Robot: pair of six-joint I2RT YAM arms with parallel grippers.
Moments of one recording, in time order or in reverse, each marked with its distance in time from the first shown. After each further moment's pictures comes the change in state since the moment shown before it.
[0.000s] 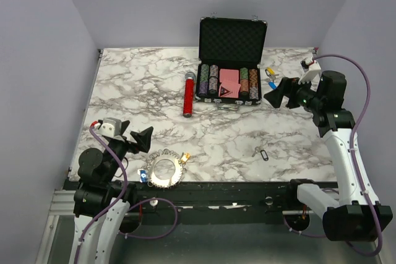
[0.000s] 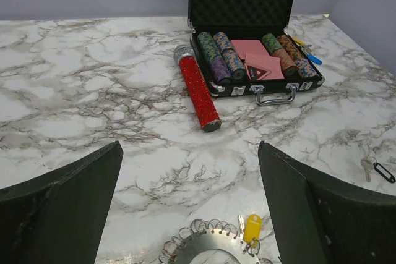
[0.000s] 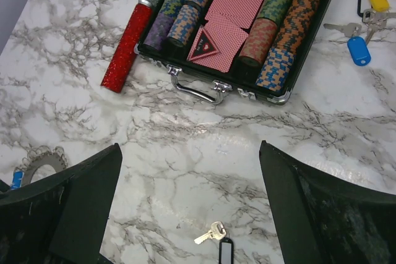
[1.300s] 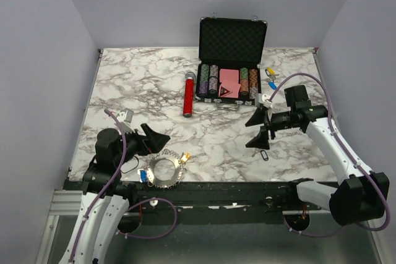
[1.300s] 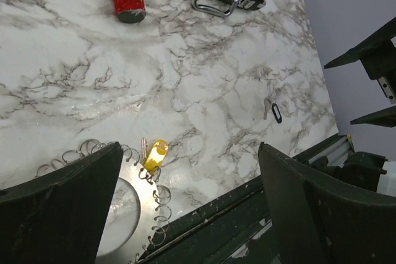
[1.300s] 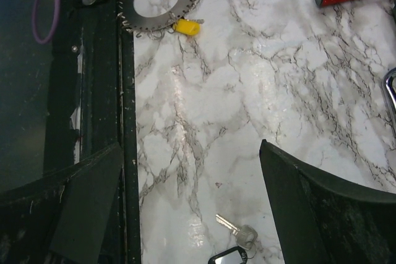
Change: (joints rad) left arm 0.000 0.188 -0.058 -0.086 0.239 -0.423; right arm 0.197 0.155 -0.089 -0.399 -0.612 -0.975
